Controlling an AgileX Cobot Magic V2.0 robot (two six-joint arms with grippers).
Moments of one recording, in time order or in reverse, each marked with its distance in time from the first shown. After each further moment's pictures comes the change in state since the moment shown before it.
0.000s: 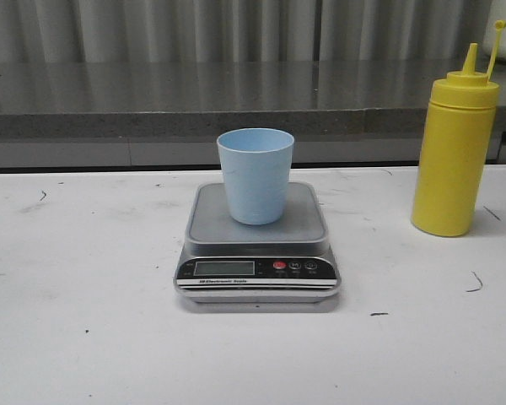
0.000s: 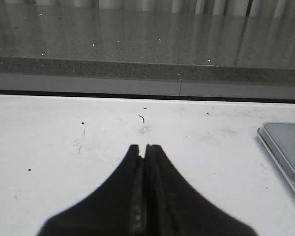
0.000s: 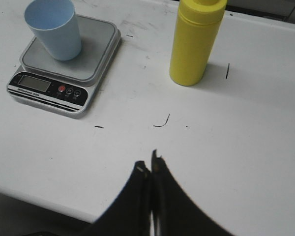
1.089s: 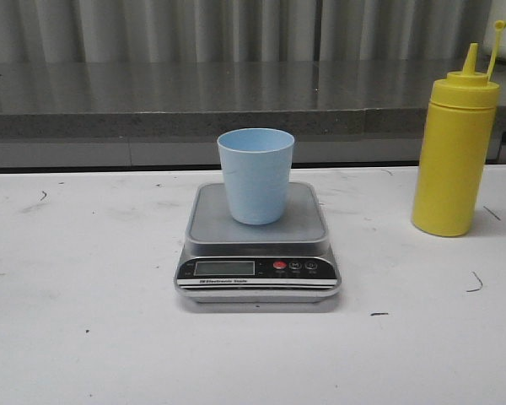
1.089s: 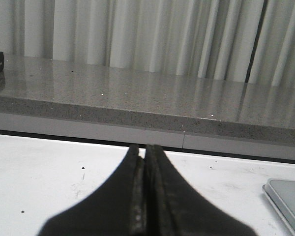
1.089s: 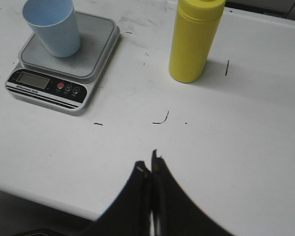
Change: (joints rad) left arm 0.050 -0.090 0.165 -0.055 -0.306 0.000; right arm 0.000 0.000 0.000 0.000 0.010 0.000
